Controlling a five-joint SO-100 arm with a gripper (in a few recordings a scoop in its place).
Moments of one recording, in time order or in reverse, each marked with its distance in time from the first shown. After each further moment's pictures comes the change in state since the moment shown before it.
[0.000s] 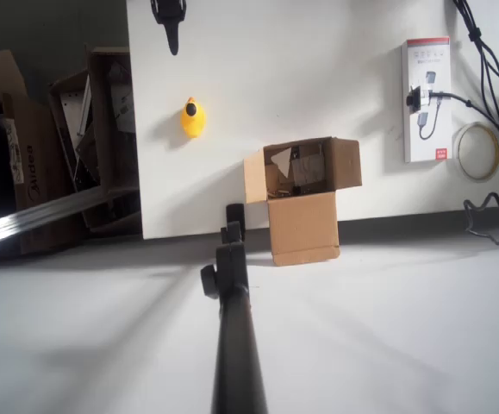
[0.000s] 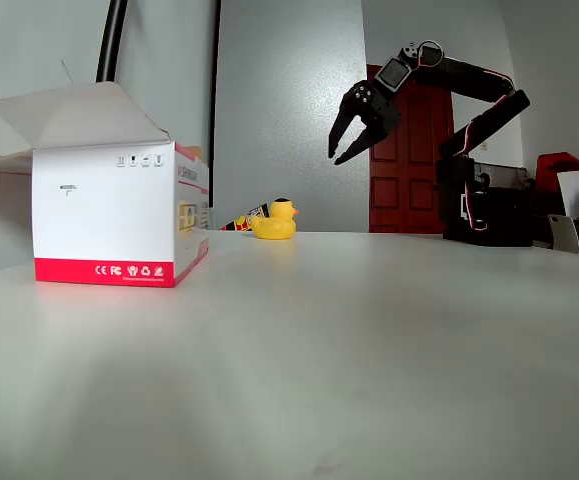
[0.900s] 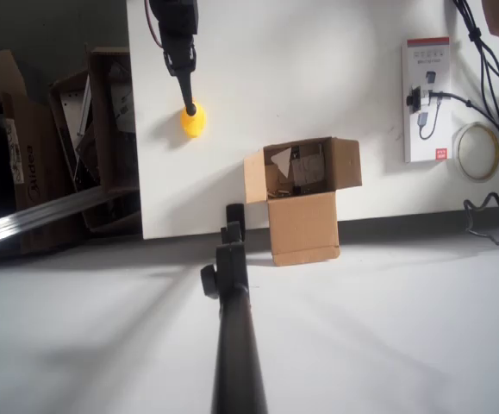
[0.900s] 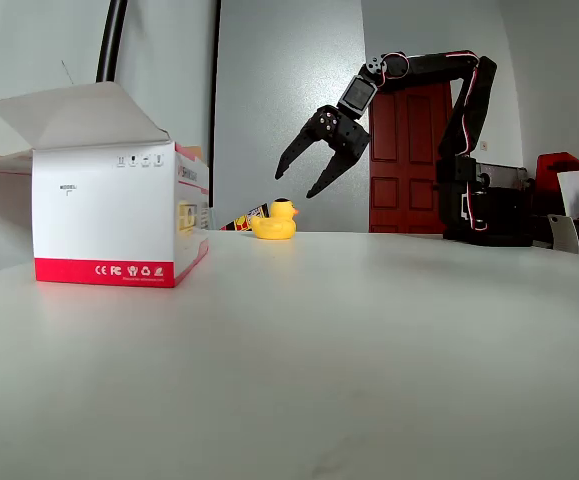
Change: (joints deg) arm -5.6 -28.1 -6.2 -15.5 1.6
